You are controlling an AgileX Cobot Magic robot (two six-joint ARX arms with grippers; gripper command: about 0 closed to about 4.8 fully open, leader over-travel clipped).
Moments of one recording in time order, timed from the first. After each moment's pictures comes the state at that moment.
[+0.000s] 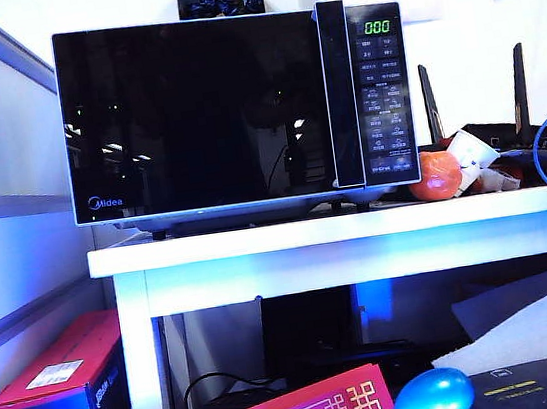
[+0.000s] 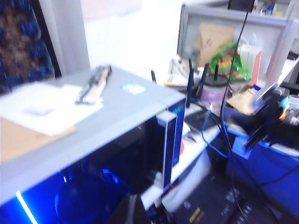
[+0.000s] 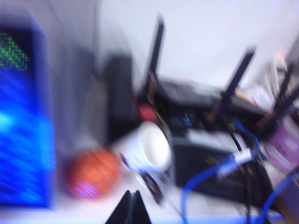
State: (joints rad) left arm -0.13 1.26 1.88 -0.73 0.62 0.10; right arm 0.09 1.37 1.04 0.23 0.13 -0.17
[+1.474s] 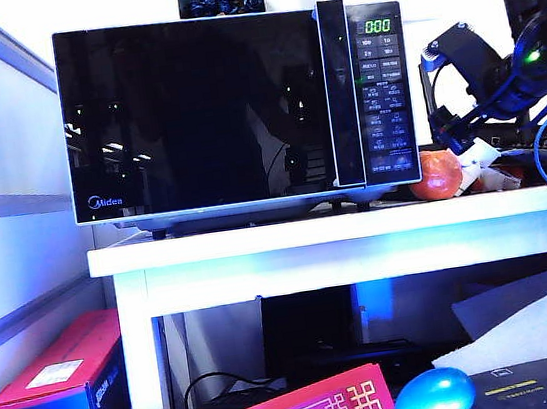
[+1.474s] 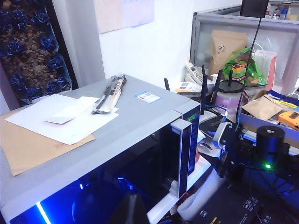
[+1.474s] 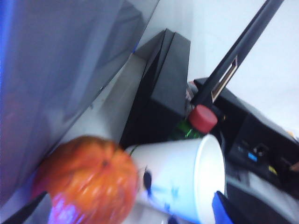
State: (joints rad) left arm -0.13 1.26 1.88 -0.69 0.58 0.12; right arm 0.01 1.95 1.21 0.64 -0.16 -0.51
